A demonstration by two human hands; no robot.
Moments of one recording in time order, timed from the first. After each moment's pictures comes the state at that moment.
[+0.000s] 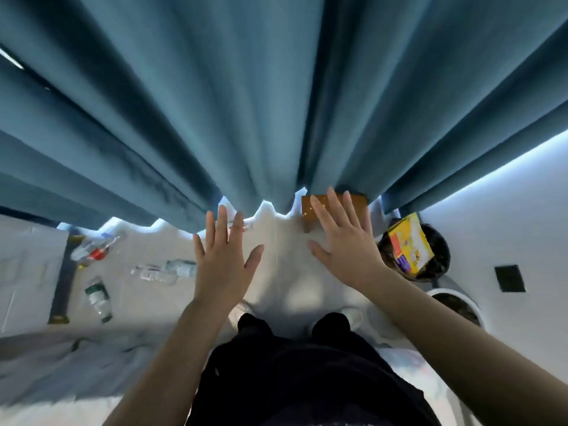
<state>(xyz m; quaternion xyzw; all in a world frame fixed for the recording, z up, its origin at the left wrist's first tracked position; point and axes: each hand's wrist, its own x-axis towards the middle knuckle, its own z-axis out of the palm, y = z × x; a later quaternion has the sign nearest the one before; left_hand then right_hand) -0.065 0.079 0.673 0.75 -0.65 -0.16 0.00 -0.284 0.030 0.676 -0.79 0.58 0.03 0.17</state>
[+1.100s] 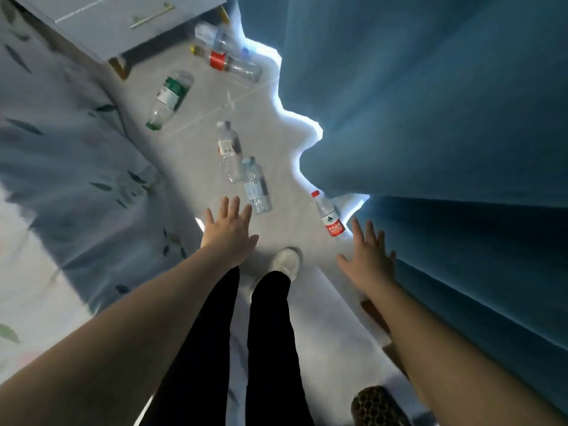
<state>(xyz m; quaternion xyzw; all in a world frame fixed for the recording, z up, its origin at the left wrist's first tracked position) 0.267 0.080 0.332 0.87 -0.24 -0.42 -0.05 0.127 -0.144 0.344 -0.84 0.33 0.41 0.14</state>
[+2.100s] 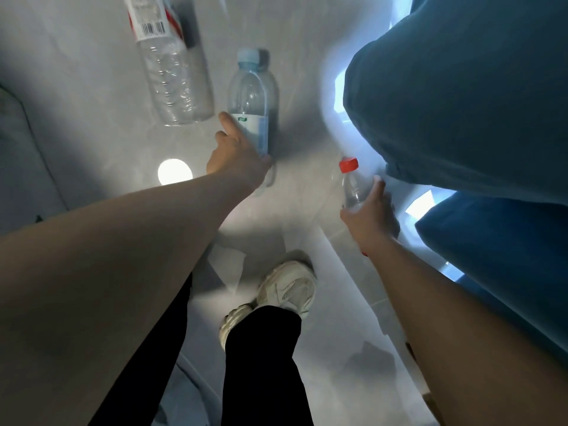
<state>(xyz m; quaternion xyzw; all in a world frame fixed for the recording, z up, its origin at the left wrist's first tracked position) 0.307 0.007 -0.107 0.89 0.09 -0.42 0.14 0.155 -0.159 -0.114 -0.81 0.45 0.33 0.17</state>
